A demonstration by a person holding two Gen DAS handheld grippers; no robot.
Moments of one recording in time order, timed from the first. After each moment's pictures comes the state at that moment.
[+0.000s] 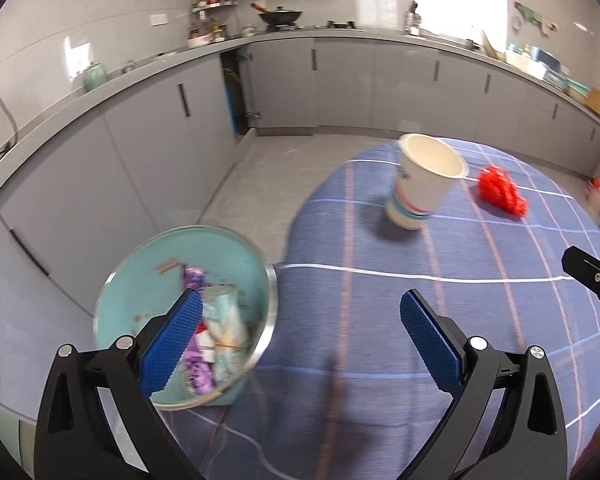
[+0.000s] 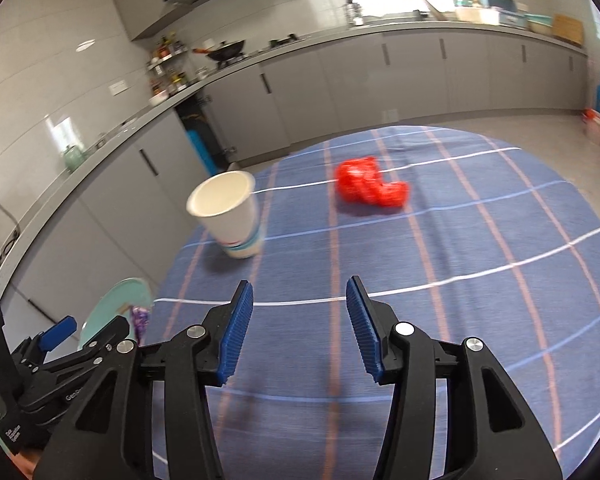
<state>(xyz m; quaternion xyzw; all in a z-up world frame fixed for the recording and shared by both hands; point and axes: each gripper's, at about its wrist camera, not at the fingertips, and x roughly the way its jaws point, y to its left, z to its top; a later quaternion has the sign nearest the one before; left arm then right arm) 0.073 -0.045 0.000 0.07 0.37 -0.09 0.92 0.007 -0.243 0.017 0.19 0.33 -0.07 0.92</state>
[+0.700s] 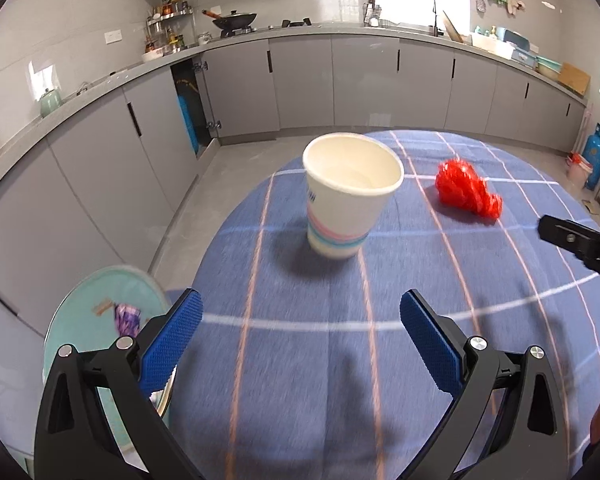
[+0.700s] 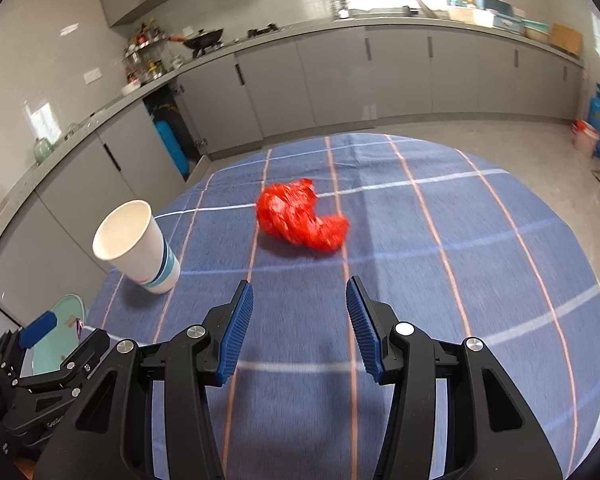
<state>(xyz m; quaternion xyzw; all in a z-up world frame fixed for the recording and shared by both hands) 0.112 -0.127 -0.019 0.10 0.36 -0.14 0.92 0.071 -0.317 -0.001 0.16 0.36 -0.09 0.92</state>
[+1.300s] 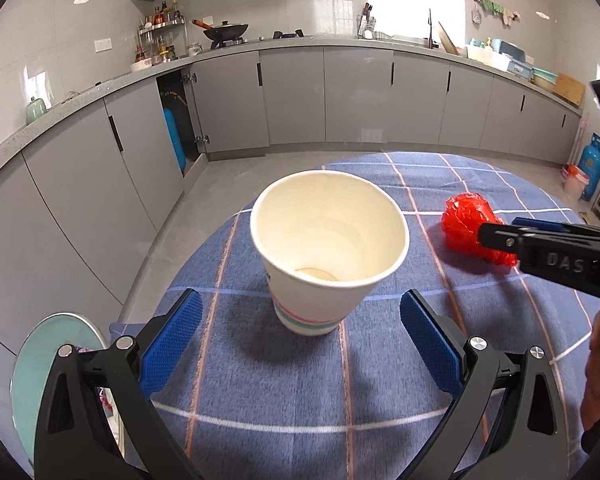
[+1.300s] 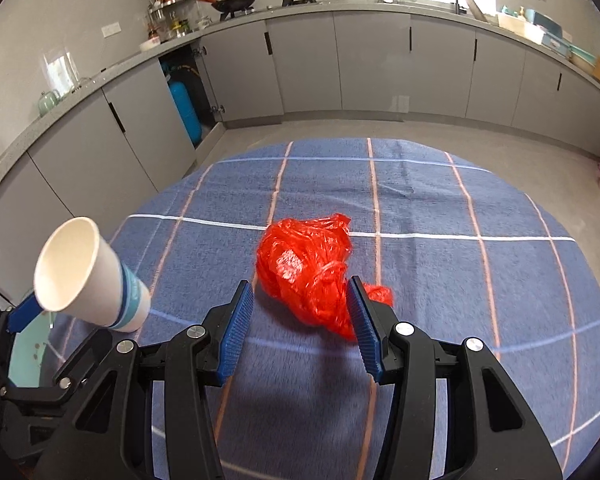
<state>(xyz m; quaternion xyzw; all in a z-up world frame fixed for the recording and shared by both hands) 0.165 -0.161 -0.037 0.09 0.34 -0.15 0.92 0.170 -0.325 -0.023 0.10 0.40 -0.05 0.91</state>
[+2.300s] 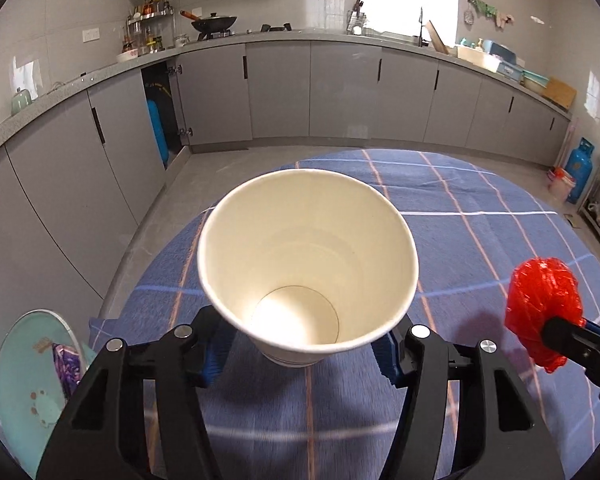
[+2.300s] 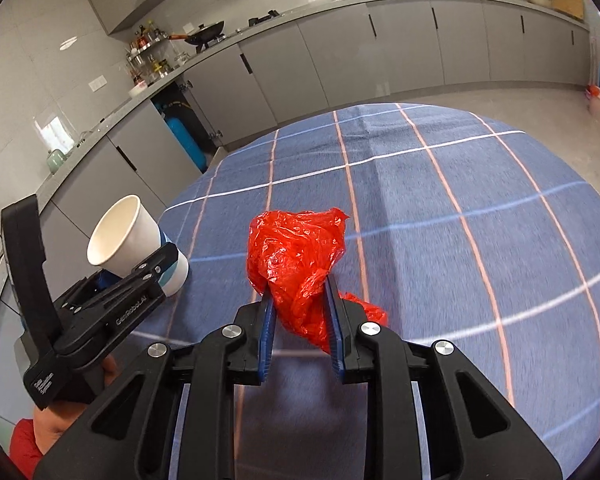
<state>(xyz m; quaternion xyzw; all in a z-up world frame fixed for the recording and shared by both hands) 0.161 -0.167 -0.034 0.07 0.36 -0.18 0.91 0.059 -0.322 -0.011 0.22 0.37 -0.06 0.90</state>
